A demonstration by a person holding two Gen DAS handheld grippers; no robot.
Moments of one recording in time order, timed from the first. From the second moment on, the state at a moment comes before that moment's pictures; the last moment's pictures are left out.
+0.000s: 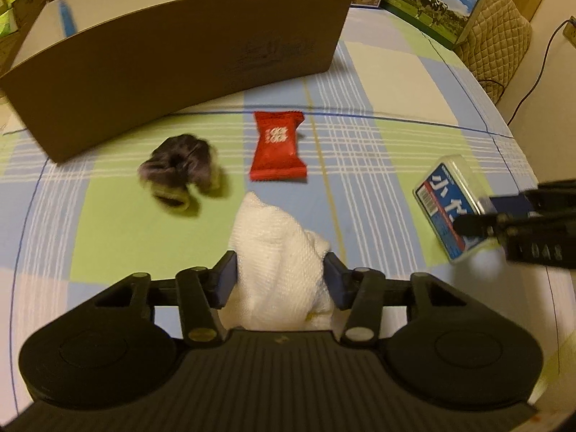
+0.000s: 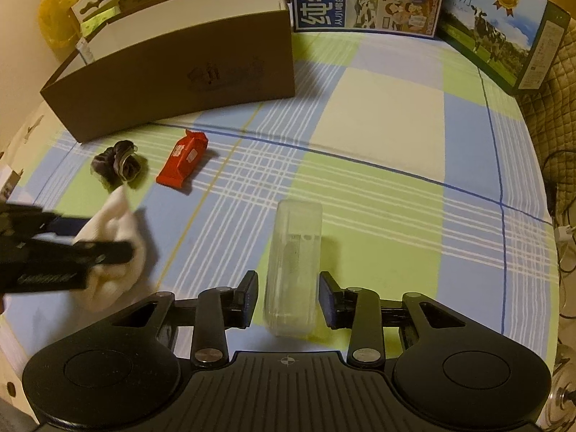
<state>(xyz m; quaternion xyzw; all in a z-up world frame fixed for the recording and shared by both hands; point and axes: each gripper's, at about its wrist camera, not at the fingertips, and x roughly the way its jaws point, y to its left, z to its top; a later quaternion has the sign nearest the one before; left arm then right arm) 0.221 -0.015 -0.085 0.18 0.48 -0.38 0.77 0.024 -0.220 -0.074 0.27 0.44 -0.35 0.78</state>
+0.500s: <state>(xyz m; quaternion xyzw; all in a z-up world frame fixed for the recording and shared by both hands) 0.230 0.045 -0.074 0.16 0.50 -0.31 0.79 0.024 -0.228 -0.078 0.27 0.43 -0.35 0.79</state>
